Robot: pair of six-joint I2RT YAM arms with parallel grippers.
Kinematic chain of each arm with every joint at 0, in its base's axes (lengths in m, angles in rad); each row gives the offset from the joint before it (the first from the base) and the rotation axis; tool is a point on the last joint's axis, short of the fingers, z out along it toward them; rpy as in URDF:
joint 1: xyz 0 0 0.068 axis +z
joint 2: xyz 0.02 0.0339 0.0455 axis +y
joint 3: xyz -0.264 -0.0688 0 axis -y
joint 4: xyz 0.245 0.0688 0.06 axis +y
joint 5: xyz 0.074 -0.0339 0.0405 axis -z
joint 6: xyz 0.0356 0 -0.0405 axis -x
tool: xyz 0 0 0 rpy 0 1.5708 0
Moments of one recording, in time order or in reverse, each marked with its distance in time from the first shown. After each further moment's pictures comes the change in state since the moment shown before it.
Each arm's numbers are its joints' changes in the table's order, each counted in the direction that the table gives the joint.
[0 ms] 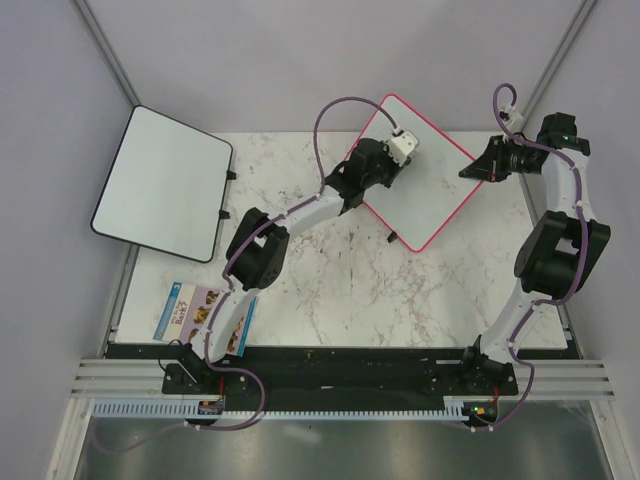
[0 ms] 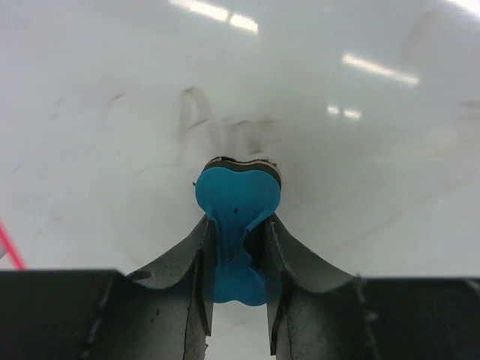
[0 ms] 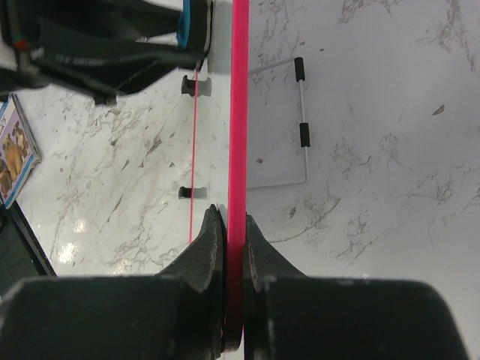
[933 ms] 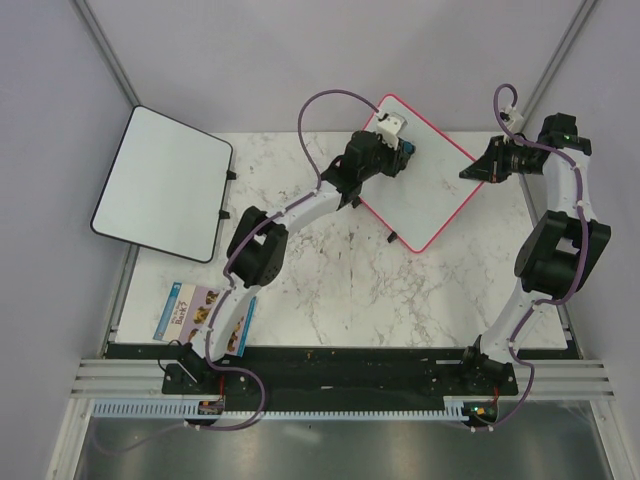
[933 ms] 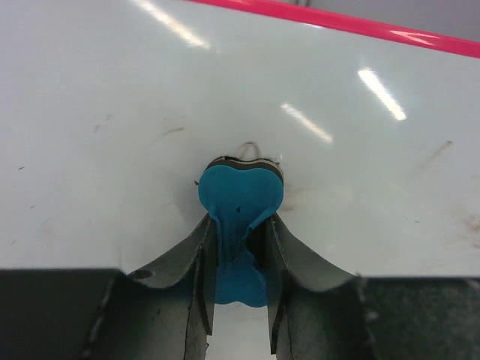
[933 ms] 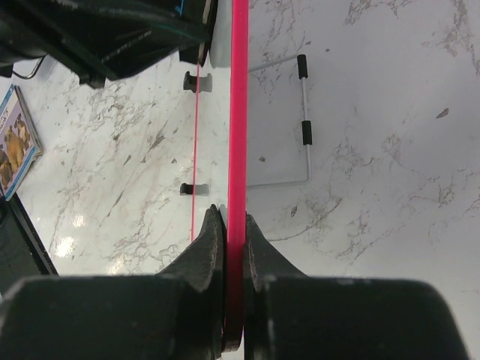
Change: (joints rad) left arm 0.005 0.029 0.068 -0.065 0.050 0.291; right arm -0.009 0.005 0.008 0.032 -0.017 0.047
